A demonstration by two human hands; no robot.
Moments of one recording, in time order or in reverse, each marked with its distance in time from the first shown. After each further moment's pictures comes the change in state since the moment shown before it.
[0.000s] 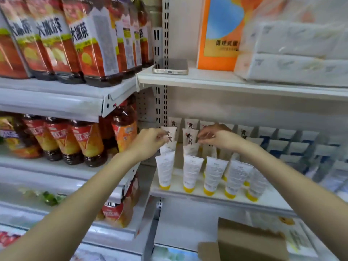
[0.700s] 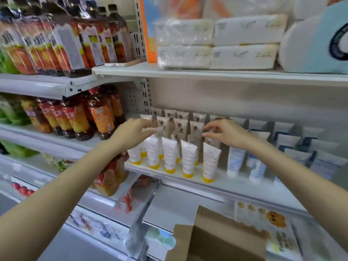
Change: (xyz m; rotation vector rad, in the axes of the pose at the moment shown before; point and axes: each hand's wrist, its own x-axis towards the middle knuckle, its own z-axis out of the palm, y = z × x) left_hand -0.054 0.148 0.048 0.318 0.110 -0.076; right_hand -0.124 0.129 -0.070 -0.016 0.092 -0.214
